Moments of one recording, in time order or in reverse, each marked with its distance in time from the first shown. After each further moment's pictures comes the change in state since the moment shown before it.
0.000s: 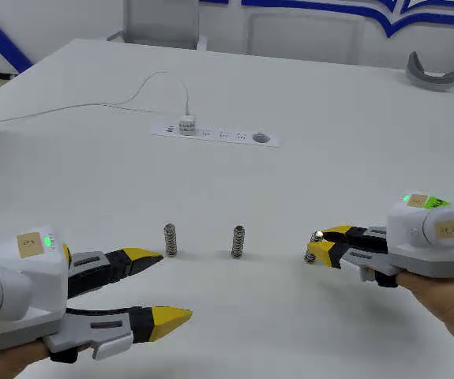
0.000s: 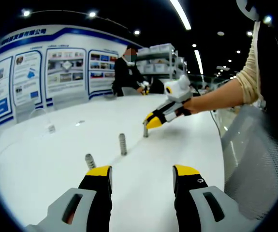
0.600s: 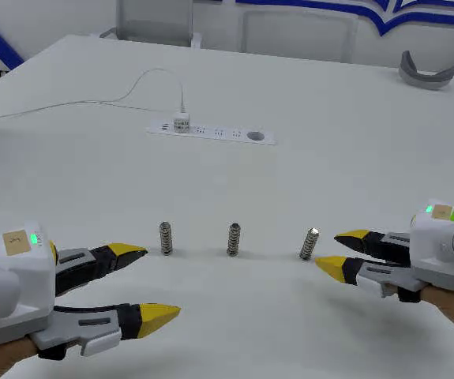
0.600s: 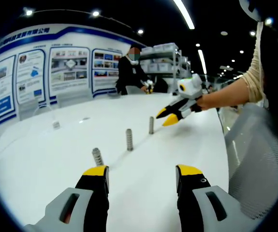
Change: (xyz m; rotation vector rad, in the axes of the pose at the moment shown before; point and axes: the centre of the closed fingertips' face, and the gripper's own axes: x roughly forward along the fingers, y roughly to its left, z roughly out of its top) left arm -0.005 0.012 -0.009 -0.011 0.010 0.030; right arm -0.029 0.008 -0.011 -0.028 -0.002 0.026
